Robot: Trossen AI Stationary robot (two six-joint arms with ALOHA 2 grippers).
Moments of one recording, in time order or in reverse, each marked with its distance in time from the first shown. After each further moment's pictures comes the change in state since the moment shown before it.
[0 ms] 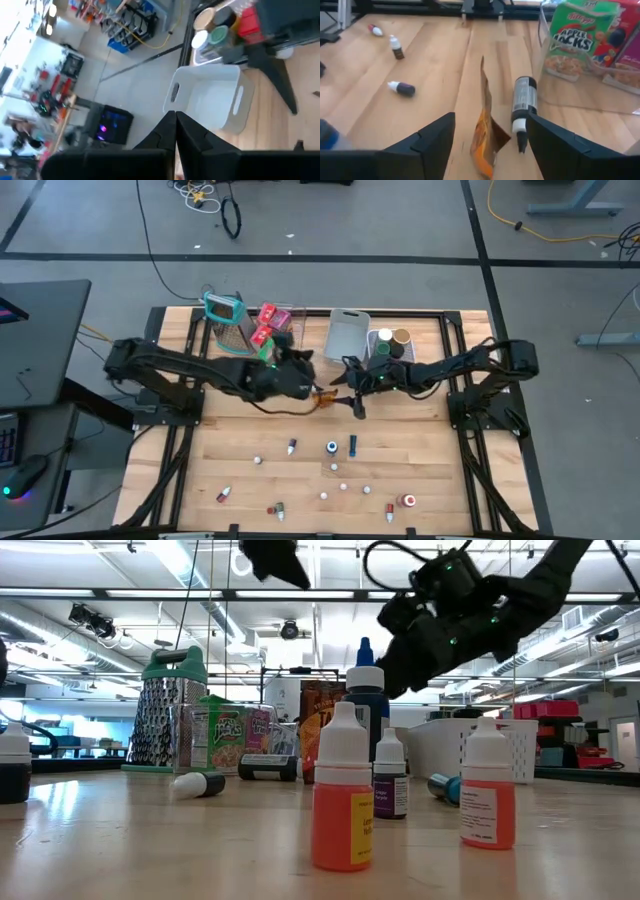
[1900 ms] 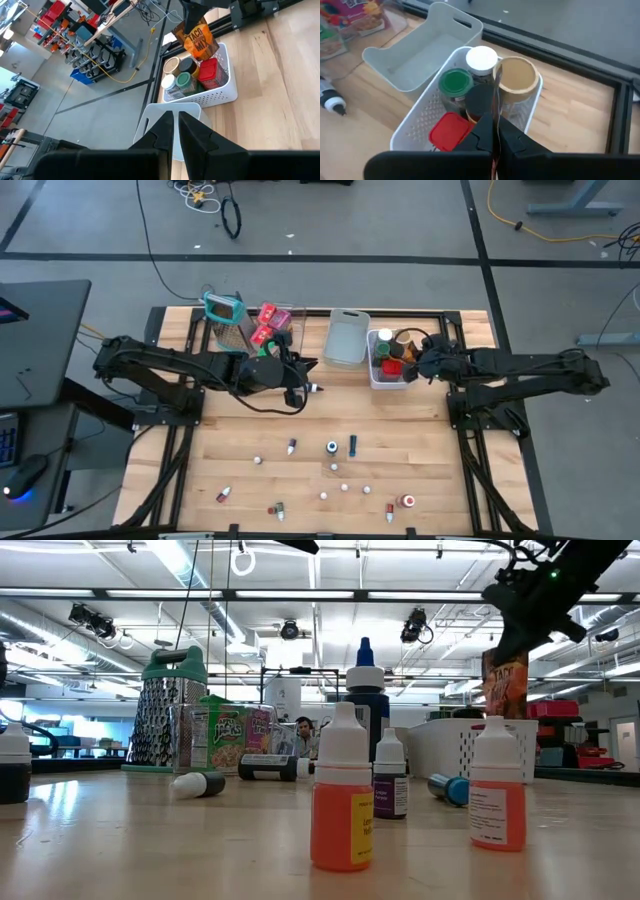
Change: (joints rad) left arm 0.002 -0.102 0.000 0.055 0.261 0.012; right arm 0.071 -0.742 0.105 -1.408 0.854 0.931
